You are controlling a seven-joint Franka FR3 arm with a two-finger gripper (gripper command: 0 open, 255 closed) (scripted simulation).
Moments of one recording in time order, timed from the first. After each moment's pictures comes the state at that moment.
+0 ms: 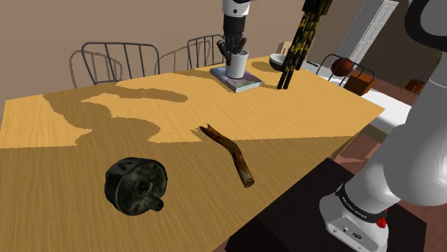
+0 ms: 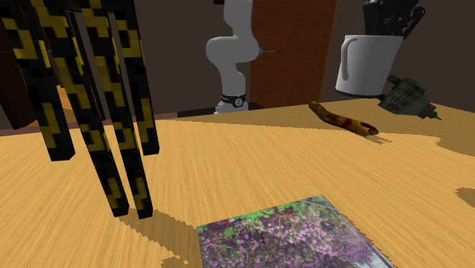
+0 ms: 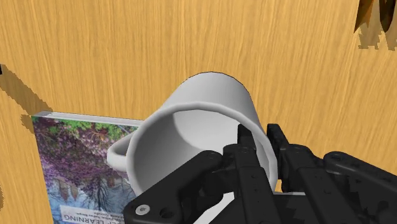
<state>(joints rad) 0.17 0.22 -0.08 -1.57 -0.05 1.78 0.13</state>
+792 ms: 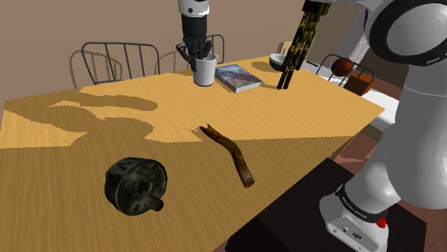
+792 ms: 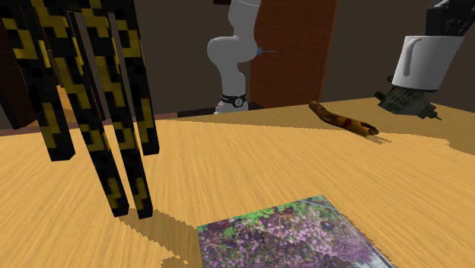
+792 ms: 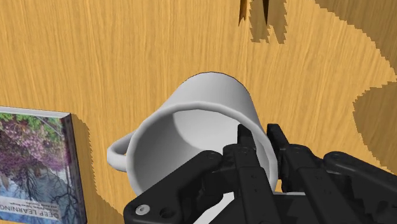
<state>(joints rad) 0.32 0.41 0.00 -1.30 -0.06 1.68 0.36</state>
